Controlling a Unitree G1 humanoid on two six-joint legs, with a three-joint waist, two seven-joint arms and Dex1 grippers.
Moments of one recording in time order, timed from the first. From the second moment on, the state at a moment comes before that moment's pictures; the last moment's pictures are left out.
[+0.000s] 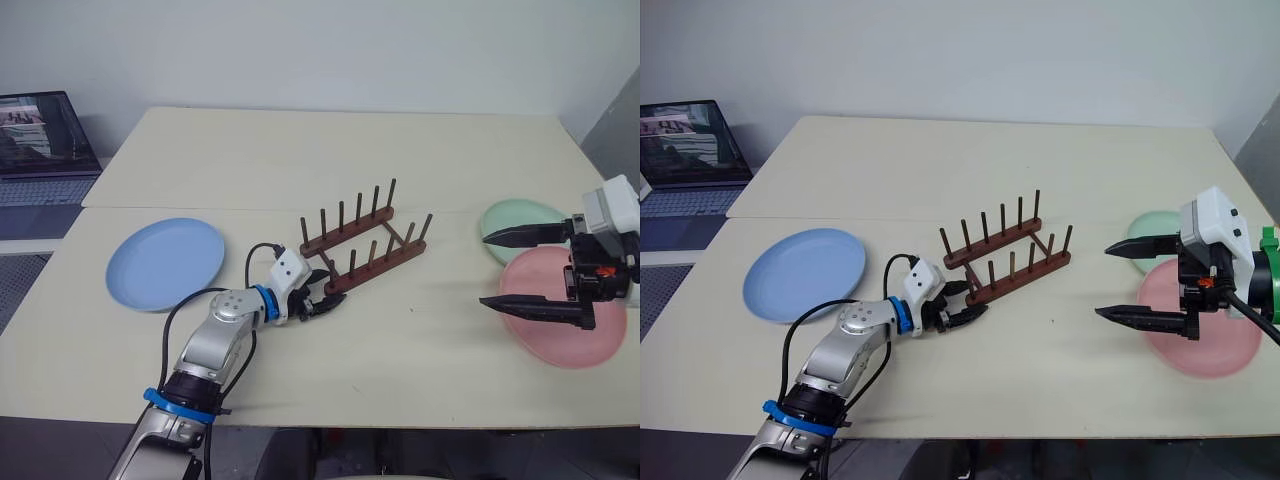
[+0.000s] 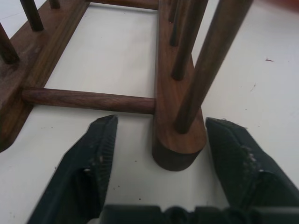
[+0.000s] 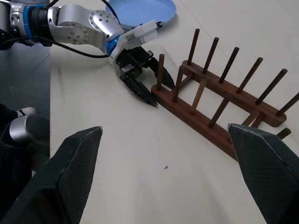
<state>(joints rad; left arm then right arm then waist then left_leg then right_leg) -0.36 0.39 -0.21 0.14 -0.16 0.25 -0.84 -0.20 -1.17 -0.40 -0.51 0.84 0.78 1.17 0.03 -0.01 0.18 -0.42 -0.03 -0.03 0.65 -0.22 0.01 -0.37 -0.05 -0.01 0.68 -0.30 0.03</state>
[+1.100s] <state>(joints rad) -0.55 0.43 -0.35 0.38 -0.08 -0.13 -1.23 0.20 -1.16 -0.62 -0.61 0.70 0.73 1.25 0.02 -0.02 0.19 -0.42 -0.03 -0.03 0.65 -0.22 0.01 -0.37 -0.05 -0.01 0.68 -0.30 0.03</state>
